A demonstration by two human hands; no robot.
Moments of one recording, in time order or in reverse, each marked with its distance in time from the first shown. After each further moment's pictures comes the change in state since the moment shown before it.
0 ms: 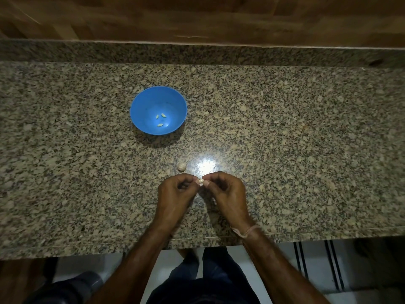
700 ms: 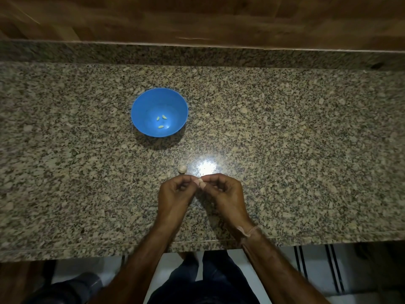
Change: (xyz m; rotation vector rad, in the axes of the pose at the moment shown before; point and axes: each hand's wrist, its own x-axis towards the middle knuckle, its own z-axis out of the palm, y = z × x) left_hand 0.004 -0.006 0.007 -0.174 0.065 -0.102; right_hand 0.003 -0.009 0.006 0.144 -0.031 0.161
